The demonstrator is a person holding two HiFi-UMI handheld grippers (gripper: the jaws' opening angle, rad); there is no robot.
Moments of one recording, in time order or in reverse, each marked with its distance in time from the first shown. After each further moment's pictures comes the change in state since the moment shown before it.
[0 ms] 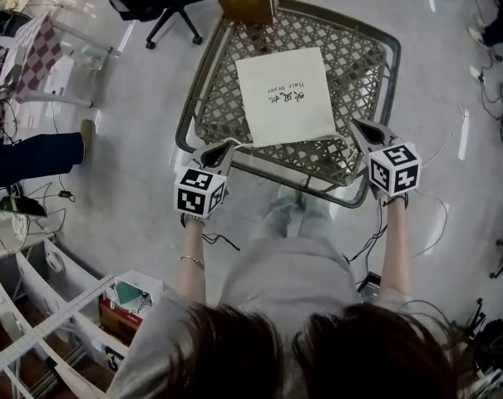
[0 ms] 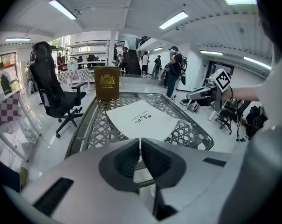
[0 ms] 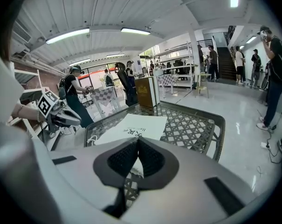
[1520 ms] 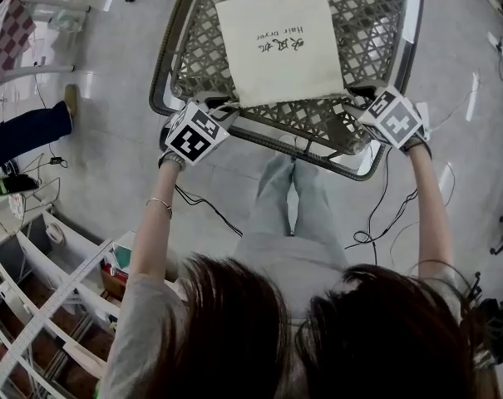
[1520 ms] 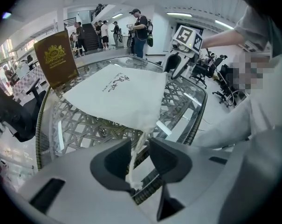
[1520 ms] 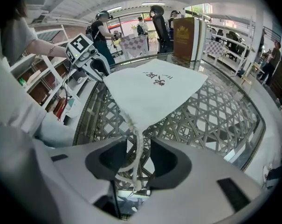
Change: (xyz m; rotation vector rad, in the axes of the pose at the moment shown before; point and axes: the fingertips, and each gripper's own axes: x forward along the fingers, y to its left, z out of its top) left arm 0.094 -0.010 -0.075 0.405 0.384 -0.243; right arm 0.065 -0.003 -0.125 -0.387 0.584 0.284
